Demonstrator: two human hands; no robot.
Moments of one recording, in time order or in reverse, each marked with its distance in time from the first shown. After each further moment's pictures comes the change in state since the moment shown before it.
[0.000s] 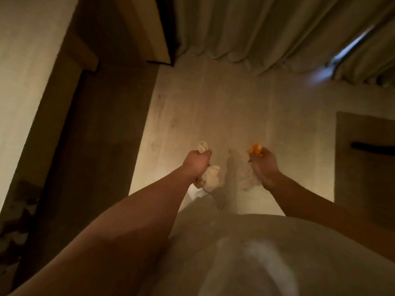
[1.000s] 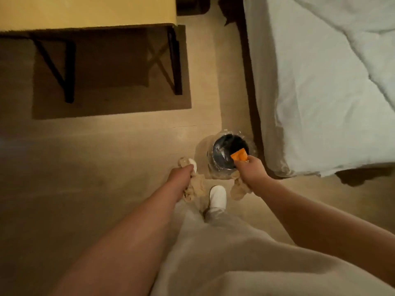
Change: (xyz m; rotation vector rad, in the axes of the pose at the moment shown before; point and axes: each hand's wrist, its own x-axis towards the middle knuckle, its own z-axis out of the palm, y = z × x) left_hand -0.233 -0.274 0.543 1.433 -0.644 0.137; right_hand -0.336 0.558 -0.217 1.164 0.830 0.945
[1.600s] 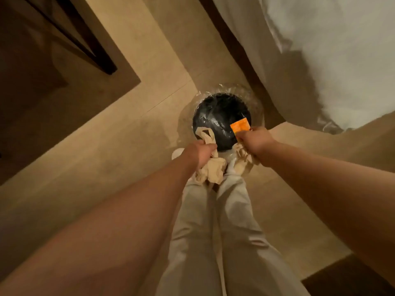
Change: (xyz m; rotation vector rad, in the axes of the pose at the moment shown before) left_hand 0.262 0.046 0.182 0.789 -0.292 0.052; right_hand 0.267 0.102 0.037 0.307 0.016 0.396
